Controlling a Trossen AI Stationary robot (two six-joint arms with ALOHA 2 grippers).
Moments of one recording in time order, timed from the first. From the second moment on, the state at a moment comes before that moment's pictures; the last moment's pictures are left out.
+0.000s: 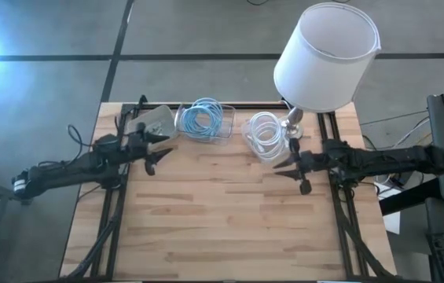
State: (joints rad) left arm 0.30 0.30 0.20 0.14 0.02 0.00; right arm -0.06 0.67 0.29 0.26 -0.22 -0.05
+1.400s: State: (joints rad) left arm 0.30 0.03 0.01 0.07 0.02 0.02; right arm -0.06 0.23 0.01 0.24 -0.21 0.00
